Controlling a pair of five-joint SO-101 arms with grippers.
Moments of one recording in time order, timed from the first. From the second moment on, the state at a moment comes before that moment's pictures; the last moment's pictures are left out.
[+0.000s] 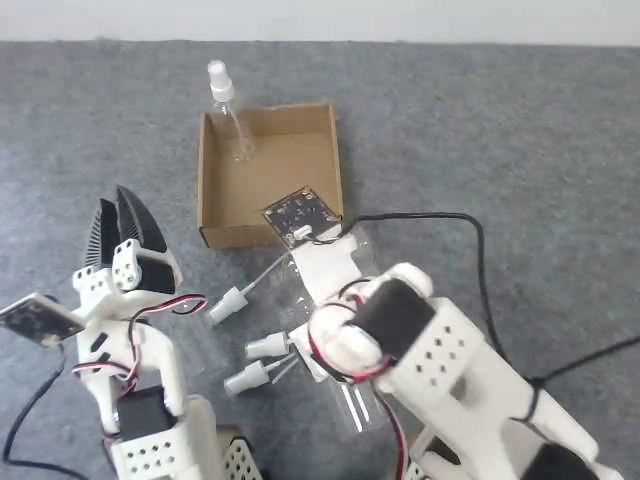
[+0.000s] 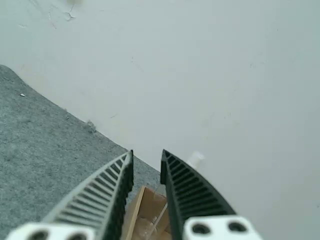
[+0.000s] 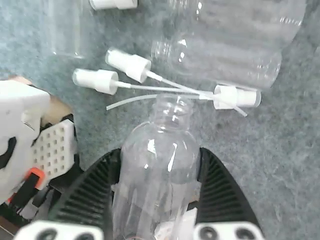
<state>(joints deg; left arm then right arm) -21.1 -103.3 91.3 24.5 34.2 -55.2 -32.9 15.7 100.0 -18.2</state>
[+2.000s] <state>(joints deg) -4.2 -75.6 52.0 68.6 13.1 -20.3 -74.5 59.3 55.5 -18.2</state>
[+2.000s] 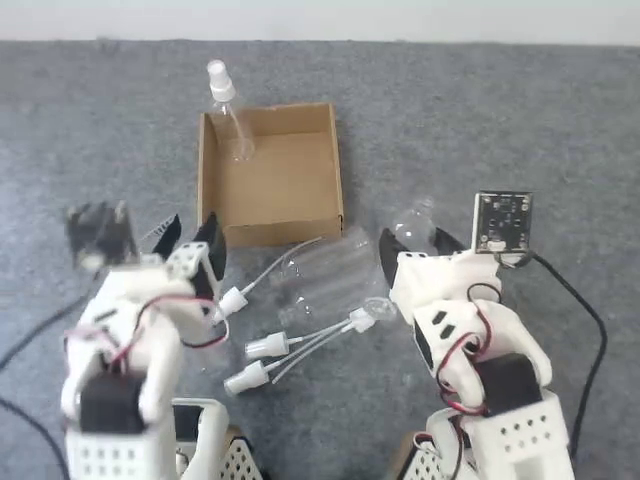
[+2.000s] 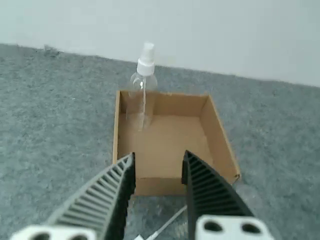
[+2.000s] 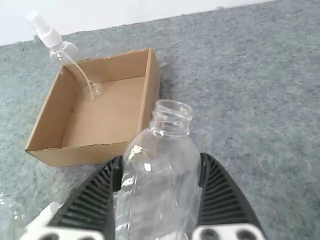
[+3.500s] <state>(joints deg) -8.9 -4.5 39.2 75.1 -33.3 -20.0 -74.4 65.7 46.3 -18.2</state>
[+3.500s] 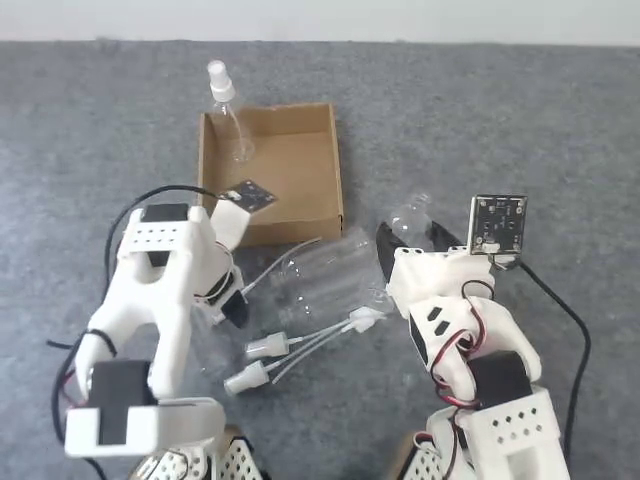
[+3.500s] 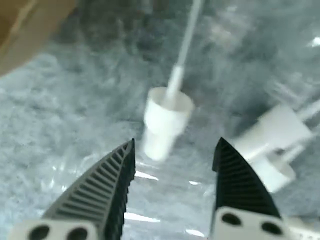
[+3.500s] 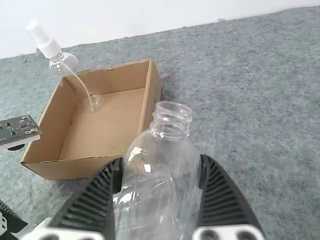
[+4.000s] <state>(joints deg) -24.0 2.0 35.2 61.3 -38.3 -20.0 -74.4 65.7 46.3 -18.2</state>
